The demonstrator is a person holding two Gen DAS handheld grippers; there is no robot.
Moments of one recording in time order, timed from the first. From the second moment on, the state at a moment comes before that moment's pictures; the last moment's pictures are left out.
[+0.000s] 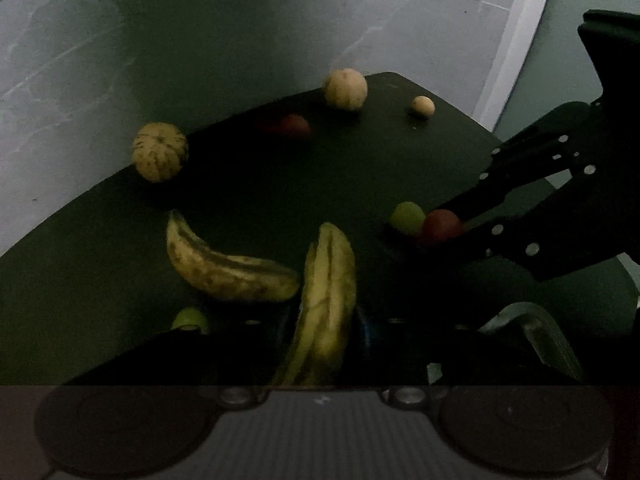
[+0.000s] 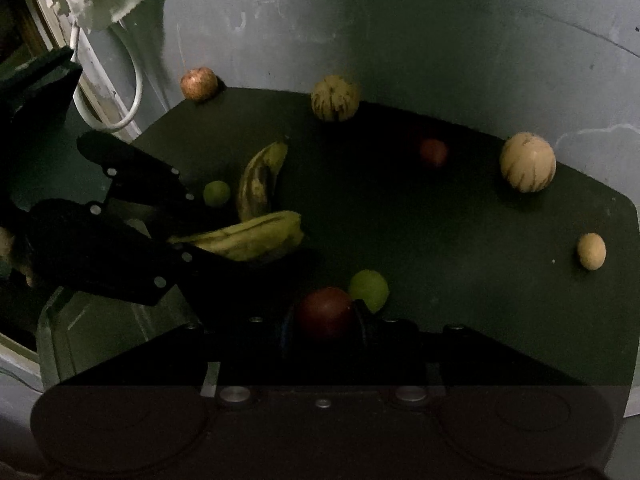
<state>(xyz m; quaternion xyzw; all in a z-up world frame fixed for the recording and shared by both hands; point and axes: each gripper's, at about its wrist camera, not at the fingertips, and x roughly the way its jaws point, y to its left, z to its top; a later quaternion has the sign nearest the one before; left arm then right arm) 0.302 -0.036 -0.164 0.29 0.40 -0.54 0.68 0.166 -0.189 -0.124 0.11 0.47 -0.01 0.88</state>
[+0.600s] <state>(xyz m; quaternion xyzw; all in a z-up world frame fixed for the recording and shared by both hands) 0.282 -0.058 -0.142 0.31 0.35 -0.53 0.71 0.155 -0.210 -0.109 0.12 0.45 0.01 0.89</state>
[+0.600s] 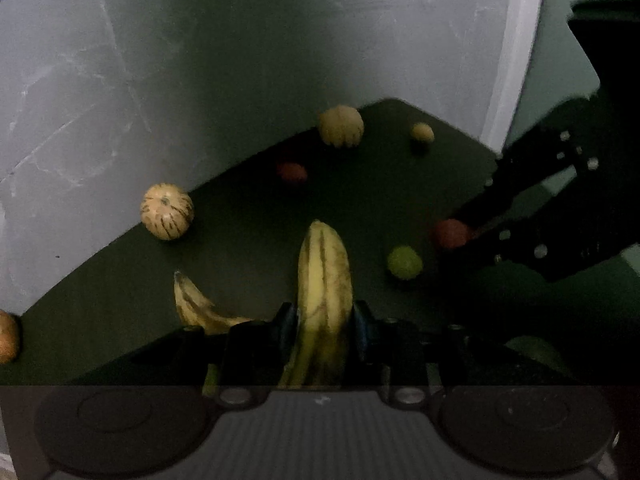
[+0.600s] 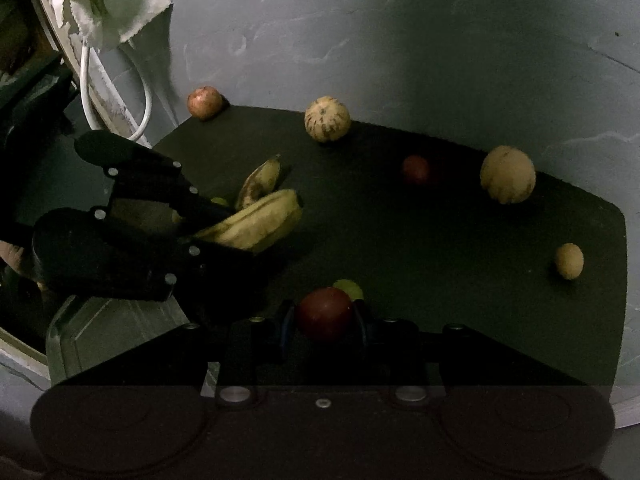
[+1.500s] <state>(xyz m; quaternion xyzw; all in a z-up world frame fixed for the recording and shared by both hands) 0.189 0.040 -0.033 0.01 0.37 -0.13 0.92 0.168 -0.175 0.012 0.04 0.34 0.20 0.92</state>
